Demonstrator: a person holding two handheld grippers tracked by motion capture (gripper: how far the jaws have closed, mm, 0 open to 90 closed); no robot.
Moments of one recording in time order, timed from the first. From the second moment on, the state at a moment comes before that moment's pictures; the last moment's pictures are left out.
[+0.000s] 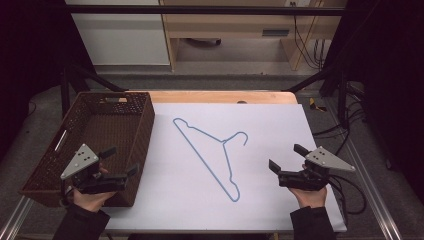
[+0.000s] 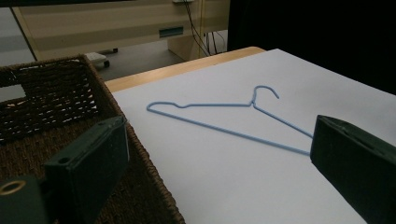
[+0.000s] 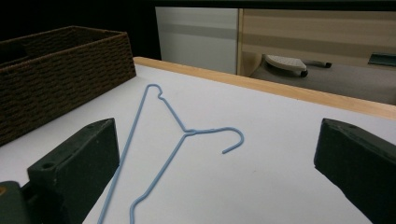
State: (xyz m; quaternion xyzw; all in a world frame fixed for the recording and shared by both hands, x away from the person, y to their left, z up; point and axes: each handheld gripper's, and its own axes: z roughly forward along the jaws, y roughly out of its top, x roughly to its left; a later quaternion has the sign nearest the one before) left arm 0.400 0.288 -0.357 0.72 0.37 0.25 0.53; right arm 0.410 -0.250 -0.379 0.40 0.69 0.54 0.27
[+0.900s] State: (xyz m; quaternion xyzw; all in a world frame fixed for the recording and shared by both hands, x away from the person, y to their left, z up) left arm 0.400 0.279 -0.360 0.73 0.37 0.24 0.52; right arm 0.424 -0.217 -0.379 0.39 0.72 0.52 0.25
